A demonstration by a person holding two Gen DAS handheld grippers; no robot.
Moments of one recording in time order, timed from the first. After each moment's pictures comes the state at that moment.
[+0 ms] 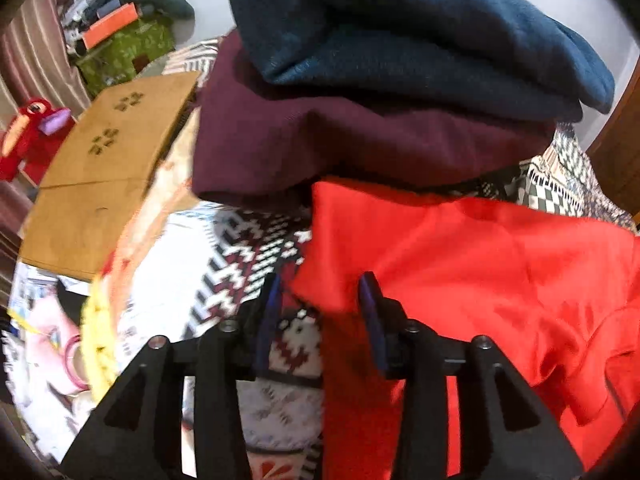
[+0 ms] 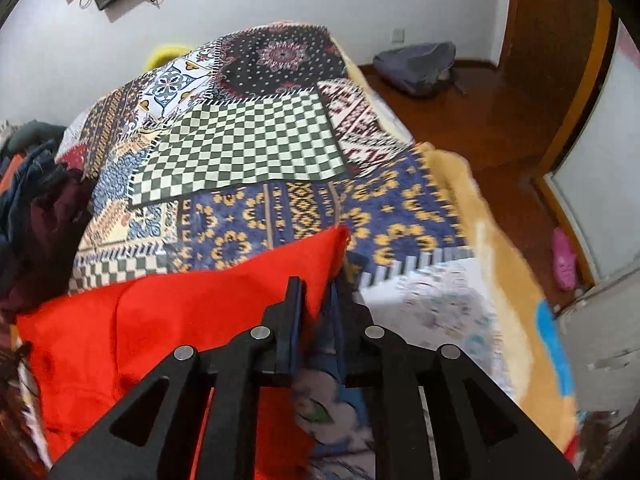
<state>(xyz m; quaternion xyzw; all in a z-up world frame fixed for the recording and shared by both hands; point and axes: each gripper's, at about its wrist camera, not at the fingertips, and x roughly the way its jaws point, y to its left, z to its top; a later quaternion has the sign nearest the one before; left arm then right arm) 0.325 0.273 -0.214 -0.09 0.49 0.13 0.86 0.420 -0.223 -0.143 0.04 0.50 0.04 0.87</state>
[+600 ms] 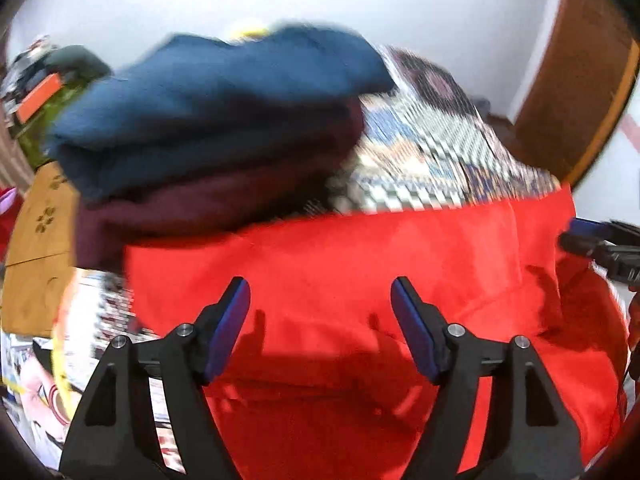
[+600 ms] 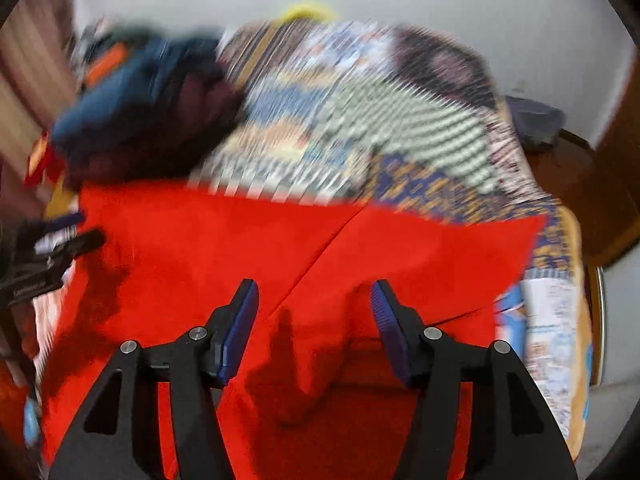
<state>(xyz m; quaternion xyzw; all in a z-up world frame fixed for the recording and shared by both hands) 0.343 0.135 -0.172 -0.03 0.46 -0.01 0.89 0.370 -0.089 -0.156 -0.09 0.52 0.23 0.81</state>
